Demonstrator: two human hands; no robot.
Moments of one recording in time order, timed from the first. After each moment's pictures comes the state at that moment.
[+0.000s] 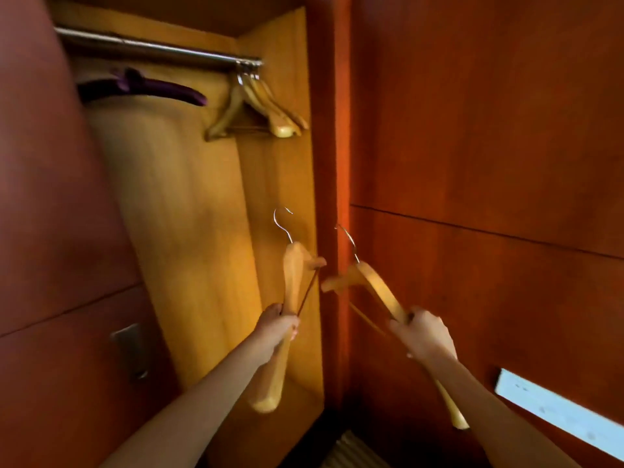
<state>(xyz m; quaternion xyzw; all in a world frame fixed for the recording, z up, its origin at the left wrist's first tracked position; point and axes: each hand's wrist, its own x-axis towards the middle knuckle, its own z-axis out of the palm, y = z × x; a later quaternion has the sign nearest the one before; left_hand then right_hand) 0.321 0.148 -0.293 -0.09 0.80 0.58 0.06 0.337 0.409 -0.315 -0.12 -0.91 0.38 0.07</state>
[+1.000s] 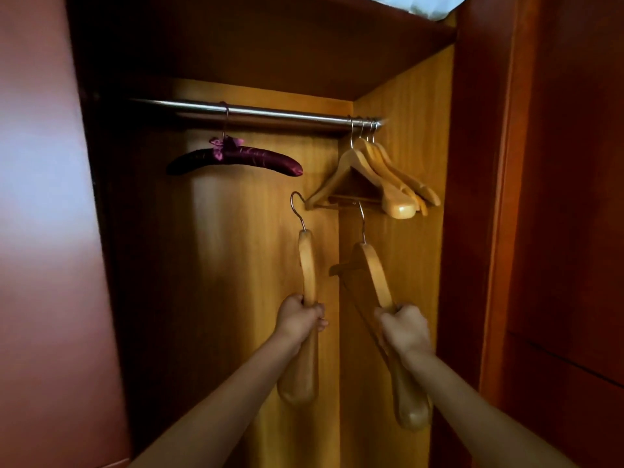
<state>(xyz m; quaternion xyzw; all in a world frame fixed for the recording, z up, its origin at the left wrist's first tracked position) 0.054 0.033 -0.166 -0.15 0.76 0.60 -0.22 -0.010 0.192 -0.190 0.04 -0.83 0.55 0.09</state>
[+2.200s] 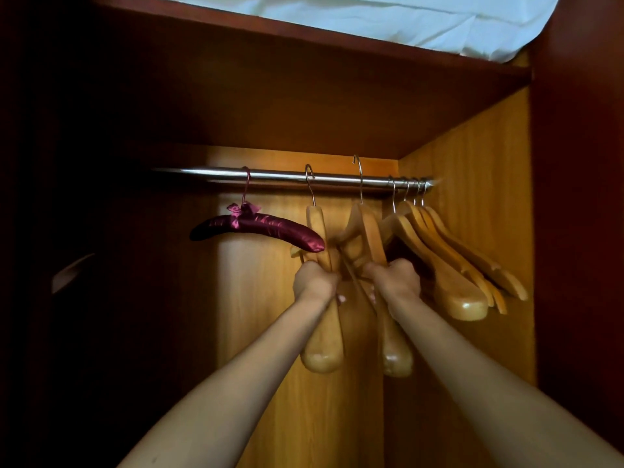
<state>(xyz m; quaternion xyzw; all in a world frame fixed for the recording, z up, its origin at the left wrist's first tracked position) -0.081 -0.012 -0.003 -0.20 0.75 0.51 -0.37 -0.142 0.089 -0.006 0.17 -0.74 0.64 0.13</state>
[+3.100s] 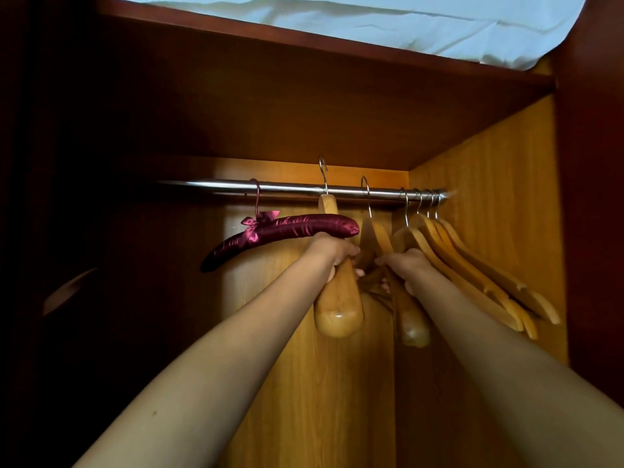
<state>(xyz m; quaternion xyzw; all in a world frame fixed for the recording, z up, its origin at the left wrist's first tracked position) -0.067 -0.008 0.071 -0.12 0.74 0.60 -0.27 -0.167 0.082 0.051 0.18 -0.75 0.64 0.02</state>
